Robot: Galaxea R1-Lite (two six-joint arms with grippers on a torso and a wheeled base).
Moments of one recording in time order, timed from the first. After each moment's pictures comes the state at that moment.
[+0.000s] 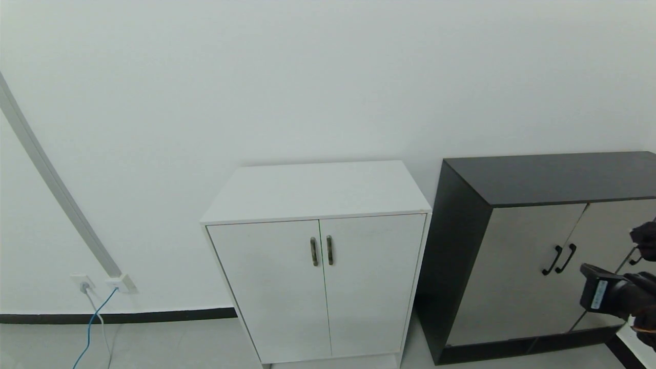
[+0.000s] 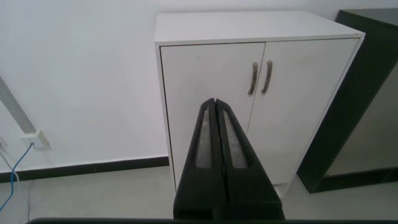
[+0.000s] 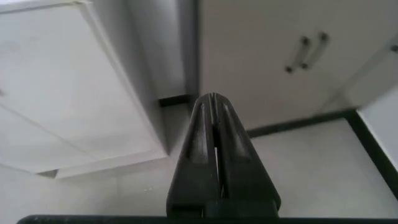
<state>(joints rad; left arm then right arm) 0.00 0.00 0.00 0.00 -0.02 0.00 0.18 1.39 -0.18 -0.92 -0.33 0.12</state>
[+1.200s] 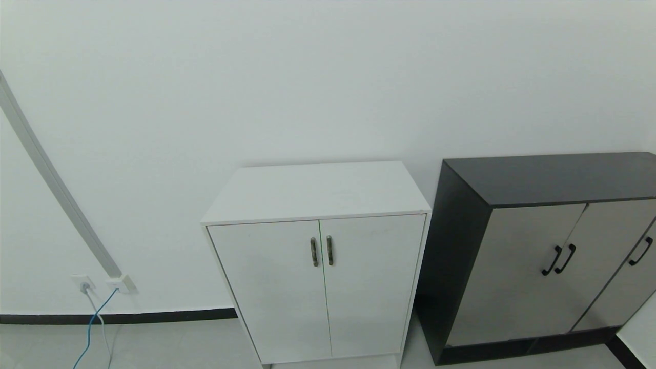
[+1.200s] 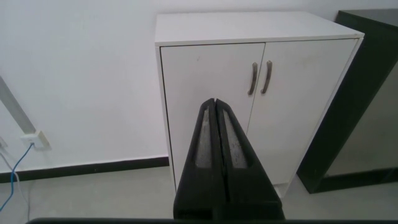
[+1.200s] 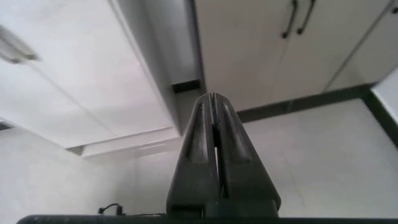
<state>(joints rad) 0.00 0.00 0.00 0.00 -0.02 0.00 0.05 0.65 0.00 -0.34 -0.08 0.11</state>
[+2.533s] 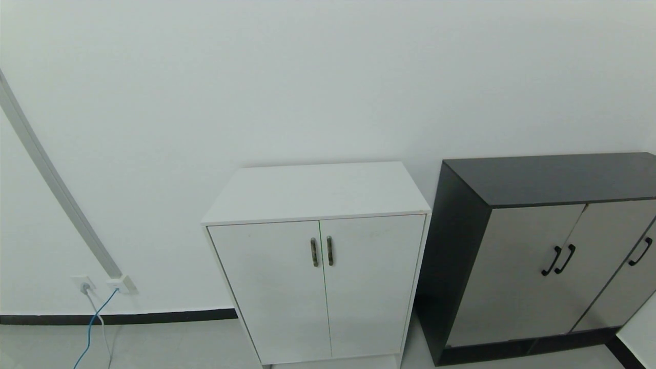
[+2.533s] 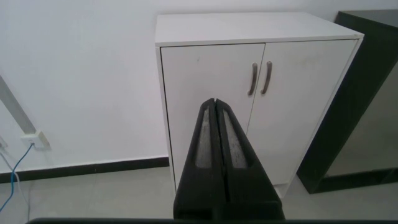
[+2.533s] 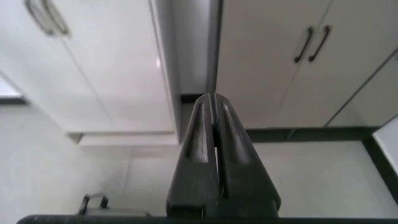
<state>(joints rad) 0.00 0.00 0.00 0.00 -0.02 0.00 0.01 0.22 0.00 0.00 0.01 -0.03</state>
